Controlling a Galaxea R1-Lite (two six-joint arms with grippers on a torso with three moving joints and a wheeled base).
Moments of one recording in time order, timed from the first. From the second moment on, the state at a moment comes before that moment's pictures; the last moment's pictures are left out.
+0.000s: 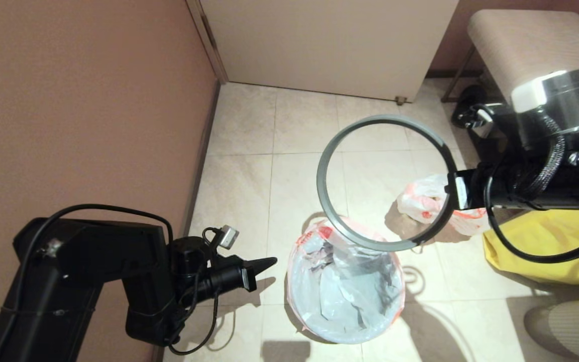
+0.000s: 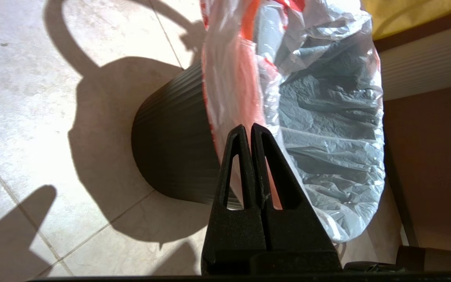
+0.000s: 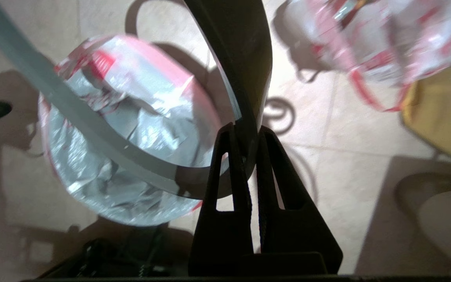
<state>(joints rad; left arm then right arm) -0.24 2.43 -0.66 -1.52 -0.68 -0.22 0.45 1.62 -1.30 0.25 -0.28 0.16</state>
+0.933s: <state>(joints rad) -0.23 2.44 -0.67 -1.52 -0.69 -0.22 0.53 2.06 -1.24 0.24 -0.03 0.46</state>
